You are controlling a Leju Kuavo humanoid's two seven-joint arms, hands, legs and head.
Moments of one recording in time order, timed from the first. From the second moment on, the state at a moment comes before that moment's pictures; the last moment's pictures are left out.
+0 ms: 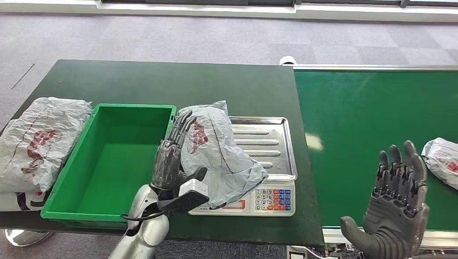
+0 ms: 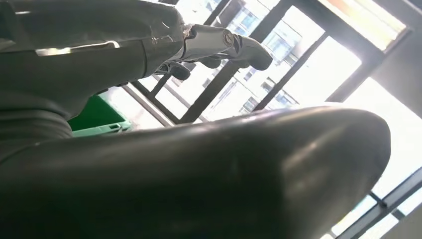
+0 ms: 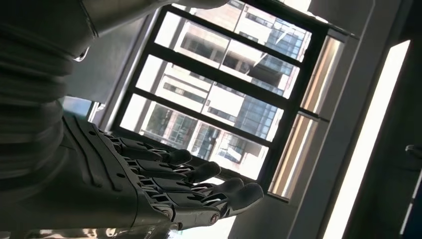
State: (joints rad) left arm -0.17 -0.14 -0.34 -1.44 -0.73 0.28 -0.32; right arm 0.30 0.09 0.07 -1.99 0.22 0.01 -0.68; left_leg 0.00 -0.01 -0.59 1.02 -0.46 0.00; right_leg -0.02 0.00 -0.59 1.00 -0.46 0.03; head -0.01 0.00
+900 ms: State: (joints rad) left arm -0.54 -0.10 -0.84 -0.80 -1.13 0.04 -0.31; right arm 0.29 0.09 -0.06 -2.01 0.03 0.47 -0.69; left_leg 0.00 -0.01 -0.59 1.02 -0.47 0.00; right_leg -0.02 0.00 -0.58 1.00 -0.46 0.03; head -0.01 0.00
